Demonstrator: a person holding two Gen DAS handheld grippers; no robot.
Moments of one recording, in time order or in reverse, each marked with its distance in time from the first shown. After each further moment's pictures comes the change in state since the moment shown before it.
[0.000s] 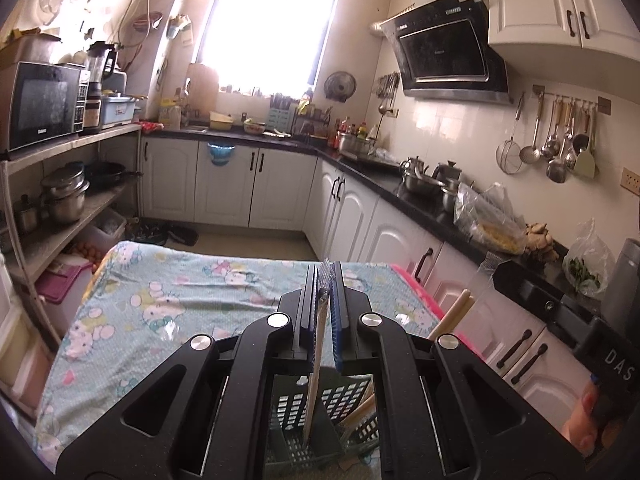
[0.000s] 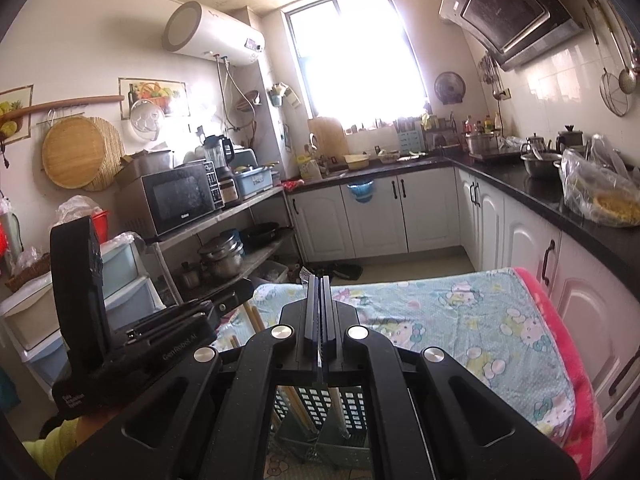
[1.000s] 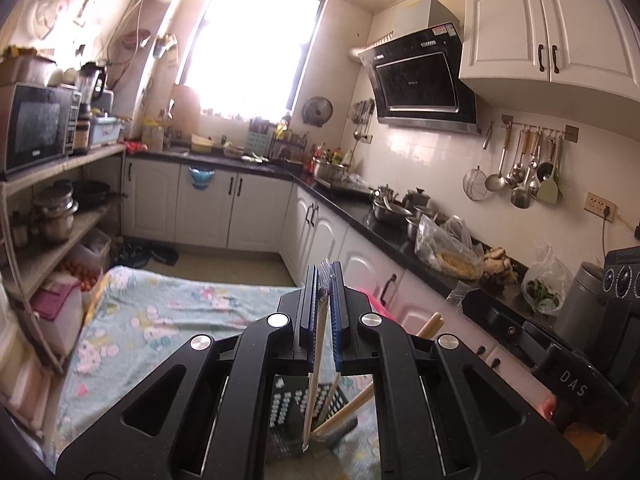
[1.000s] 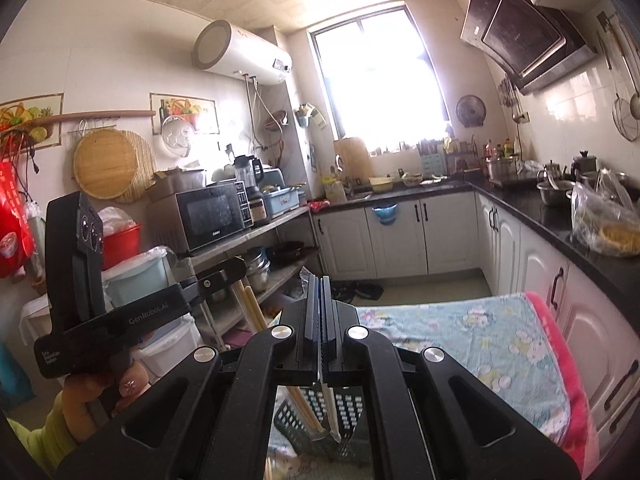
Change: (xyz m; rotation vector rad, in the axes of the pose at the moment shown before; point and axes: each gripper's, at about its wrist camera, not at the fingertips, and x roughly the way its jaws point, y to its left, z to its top) left arm -0.084 -0.011 0.047 -0.003 -0.083 -0.091; right arm -0.059 0.038 0.032 -0.039 -0.081 0.074
